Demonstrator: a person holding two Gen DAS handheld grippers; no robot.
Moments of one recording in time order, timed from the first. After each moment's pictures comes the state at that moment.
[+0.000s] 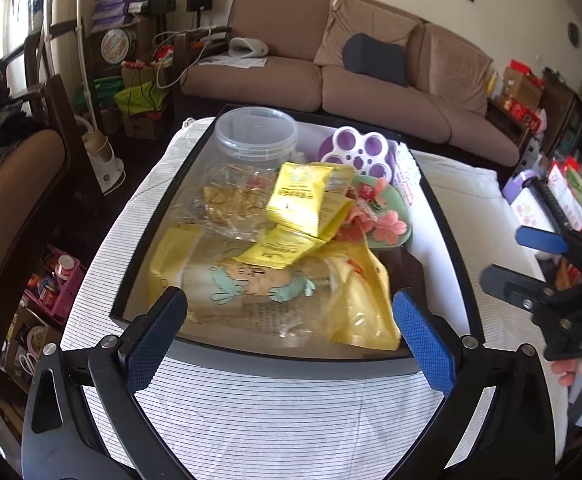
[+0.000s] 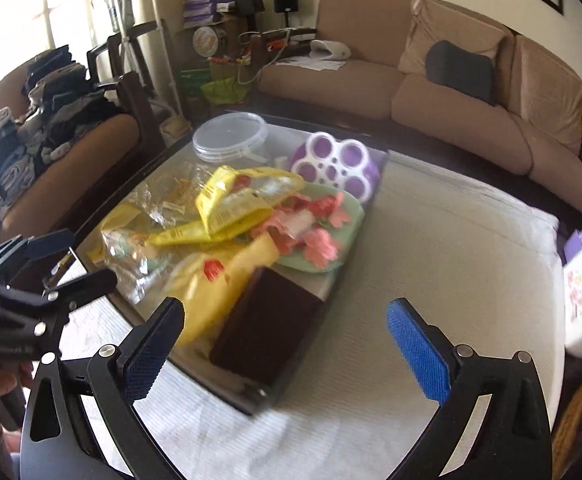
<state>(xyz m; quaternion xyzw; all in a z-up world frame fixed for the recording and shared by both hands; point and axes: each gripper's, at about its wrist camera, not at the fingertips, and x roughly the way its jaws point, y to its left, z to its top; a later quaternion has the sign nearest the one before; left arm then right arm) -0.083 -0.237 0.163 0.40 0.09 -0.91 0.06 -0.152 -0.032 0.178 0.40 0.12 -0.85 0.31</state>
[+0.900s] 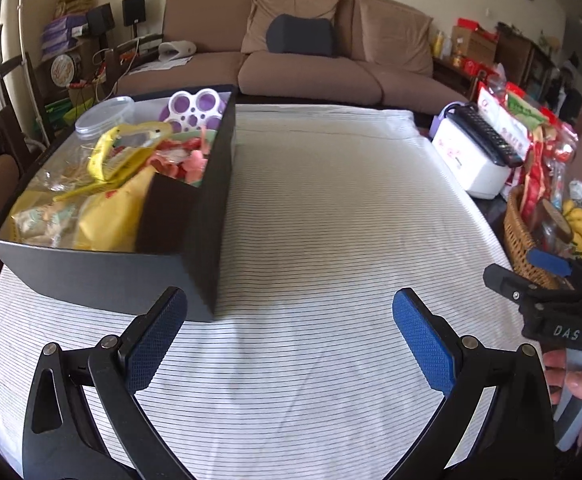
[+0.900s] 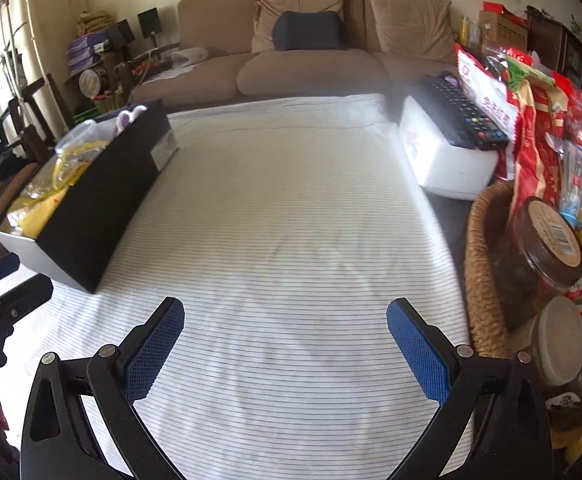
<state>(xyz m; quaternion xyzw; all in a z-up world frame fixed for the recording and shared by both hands) -0.060 0.002 0.134 0.41 0.05 -0.91 0.01 -0.107 0.236 0.122 0.41 0.03 -0.90 0.14</state>
